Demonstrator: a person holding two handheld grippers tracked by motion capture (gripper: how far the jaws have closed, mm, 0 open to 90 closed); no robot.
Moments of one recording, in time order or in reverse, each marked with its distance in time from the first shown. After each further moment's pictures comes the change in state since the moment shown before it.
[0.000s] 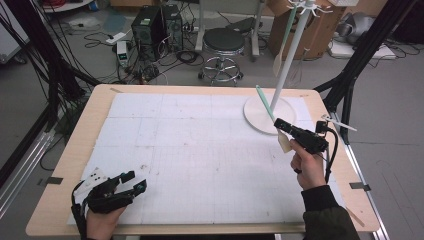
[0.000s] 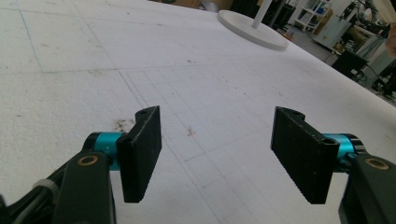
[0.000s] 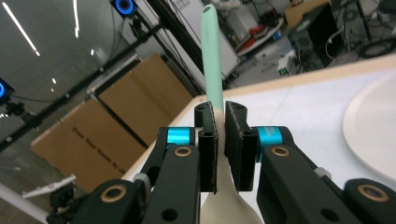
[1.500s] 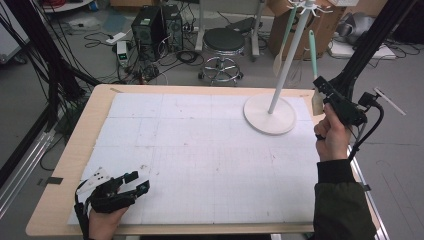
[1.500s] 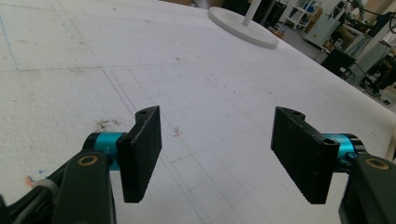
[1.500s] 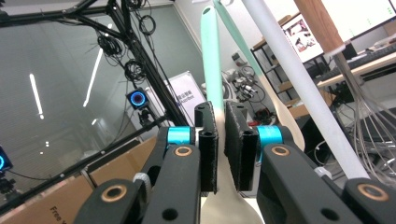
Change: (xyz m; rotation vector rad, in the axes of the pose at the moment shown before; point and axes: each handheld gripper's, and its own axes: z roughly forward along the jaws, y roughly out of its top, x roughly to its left) left arm -0.003 0.001 0.005 0.009 -0.033 -0.012; right arm 0.014 0.089 -0.034 -0.378 0.023 -0.100
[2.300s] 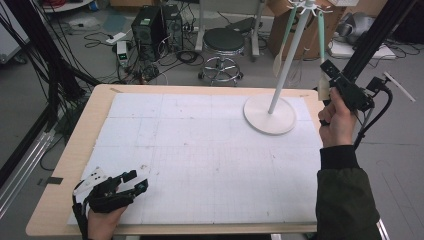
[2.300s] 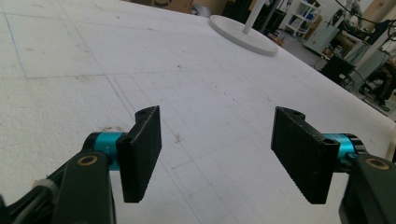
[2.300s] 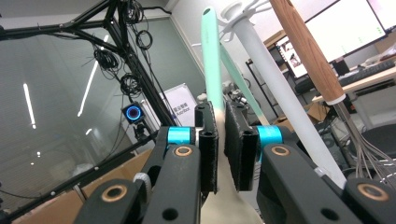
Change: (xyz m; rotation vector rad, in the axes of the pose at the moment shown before) left arm 0.000 0.003 -0.003 -0.024 0.001 -0.003; right arm 0.004 0.028 0.017 -0.035 -0.025 -0.014
